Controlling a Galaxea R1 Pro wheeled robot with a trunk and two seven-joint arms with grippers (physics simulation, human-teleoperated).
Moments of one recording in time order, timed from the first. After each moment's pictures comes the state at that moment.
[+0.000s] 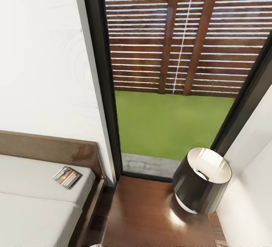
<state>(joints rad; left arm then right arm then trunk) -0.31 -0.05 0.33 -0.17 -0.03 -0.16 -0.25 -0.35 -0.18 0.35 0.08 -0.65 -0.02 0.25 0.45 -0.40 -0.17</state>
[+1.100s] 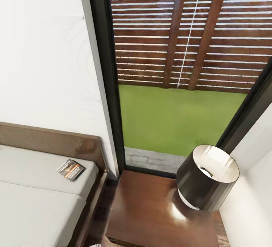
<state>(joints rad) -0.31 -0.05 0.33 -0.17 -0.03 -0.16 -0.25 -0.33 -0.17 0.35 0.08 -0.58 -0.02 0.24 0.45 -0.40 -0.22</state>
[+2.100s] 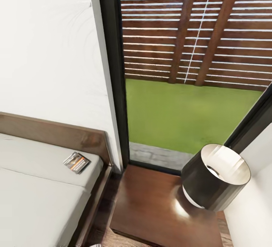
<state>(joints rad) -0.31 -0.05 0.33 -0.17 -0.03 -0.16 -0.25 -0.32 -0.18 0.35 0.08 -0.58 -0.01 0.79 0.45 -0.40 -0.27</state>
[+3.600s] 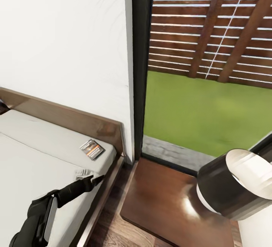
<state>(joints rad) -0.31 -0.05 0.37 -1.33 -0.03 0.61 -0.87 -0.32 -0.18 0.35 0.08 -0.58 -0.02 0.80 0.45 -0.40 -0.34</state>
